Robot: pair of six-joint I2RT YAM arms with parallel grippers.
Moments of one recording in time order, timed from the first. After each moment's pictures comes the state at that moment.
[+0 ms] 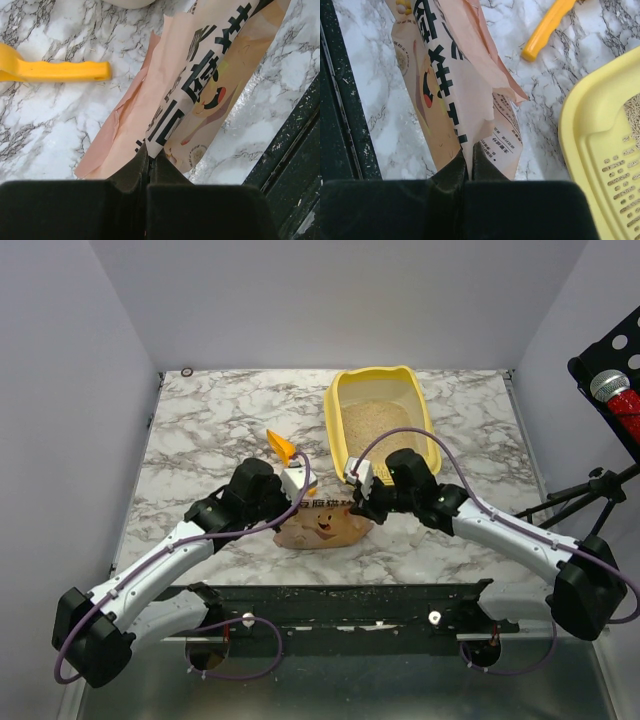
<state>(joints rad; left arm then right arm) -0.64 0.98 0.76 -0.45 0.23 0.23 0.73 1.23 0.83 -0.23 -0.39 -0.36</state>
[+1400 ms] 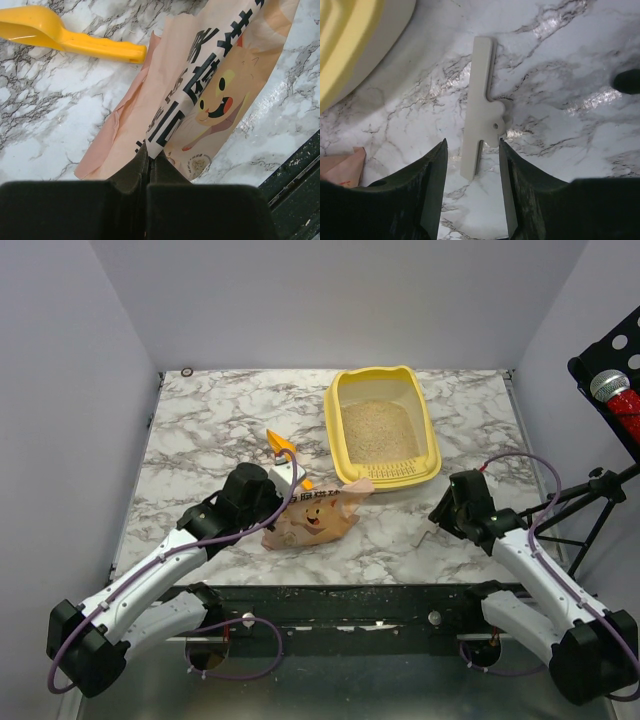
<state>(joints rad) -0.65 0.92 0.72 -0.45 0.06 0.10 0.29 0.92 0.57 -0.59 0.21 0.77</state>
